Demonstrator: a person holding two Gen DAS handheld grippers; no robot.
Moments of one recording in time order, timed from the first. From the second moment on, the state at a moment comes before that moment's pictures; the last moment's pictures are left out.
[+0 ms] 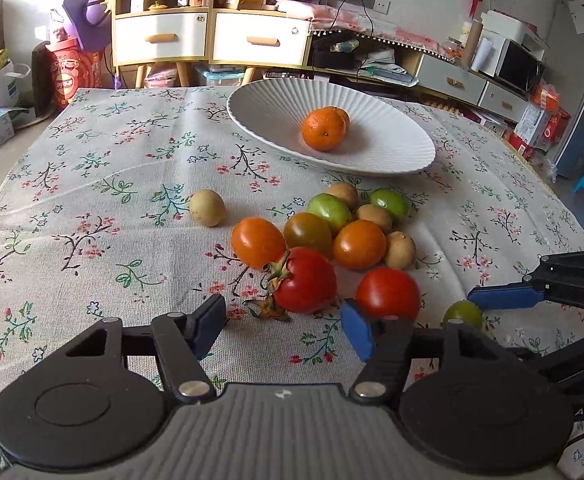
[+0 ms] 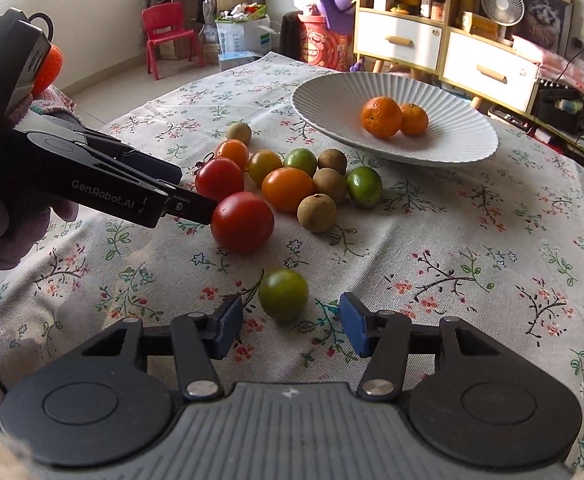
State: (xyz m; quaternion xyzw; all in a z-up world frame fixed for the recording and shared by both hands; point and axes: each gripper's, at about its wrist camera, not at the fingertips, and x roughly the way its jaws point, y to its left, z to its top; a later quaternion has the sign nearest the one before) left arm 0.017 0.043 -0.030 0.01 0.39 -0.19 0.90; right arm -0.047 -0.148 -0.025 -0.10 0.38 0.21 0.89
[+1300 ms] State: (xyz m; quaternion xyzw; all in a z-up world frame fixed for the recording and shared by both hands) left arm 0.041 0.019 0.015 -0.01 0.36 -0.20 0.91; right arm 0.004 -0.188 0.024 0.02 0.35 0.18 0.92
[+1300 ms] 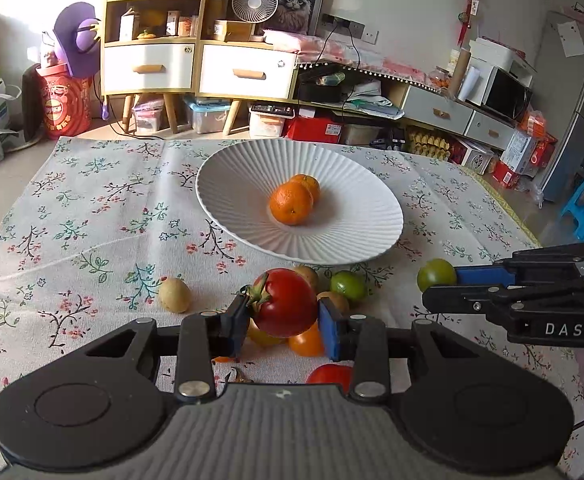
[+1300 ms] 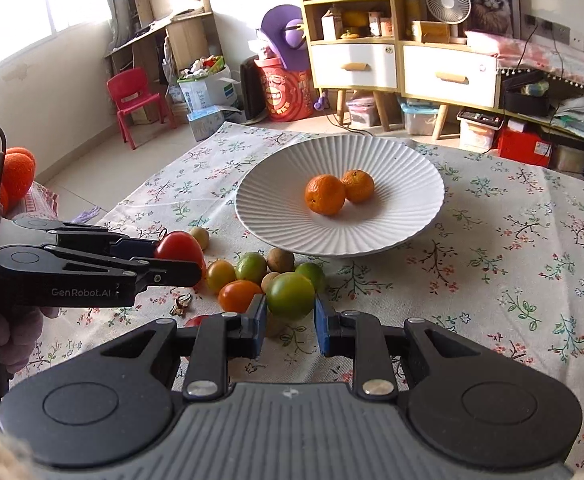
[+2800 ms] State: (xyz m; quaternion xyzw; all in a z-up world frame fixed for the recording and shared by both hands) left arm 0.195 -0.015 0.007 -0.07 0.44 -0.17 0.88; right arm 0.109 -0.205 0.000 0.00 0.36 0.17 0.92
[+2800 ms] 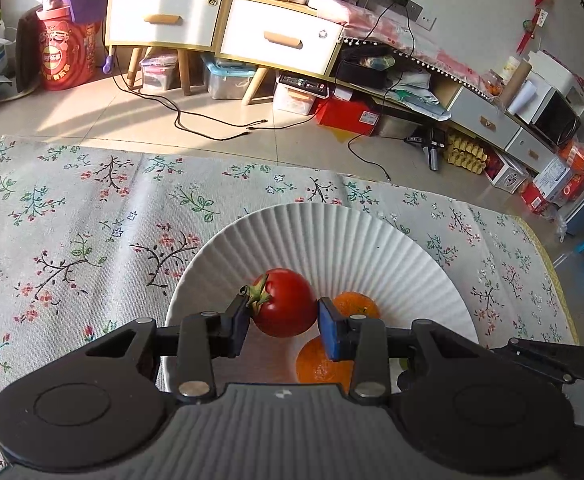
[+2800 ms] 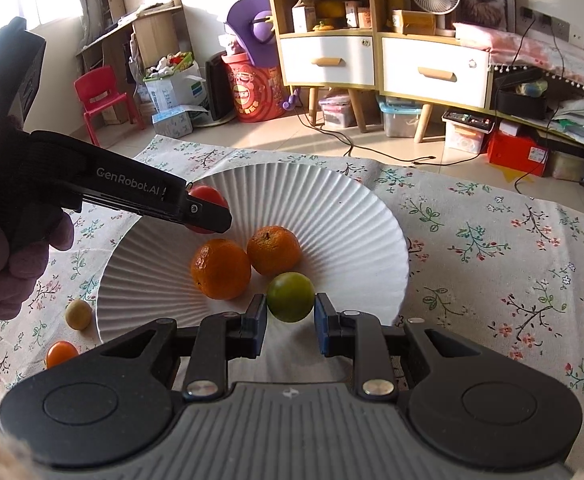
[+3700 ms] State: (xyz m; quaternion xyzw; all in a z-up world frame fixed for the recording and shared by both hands) left arm 0.195 -0.027 0.011 -0.07 0.43 -0.18 0.88; right arm 0.117 -0.186 -0.004 -0.03 0.37 0.17 0.91
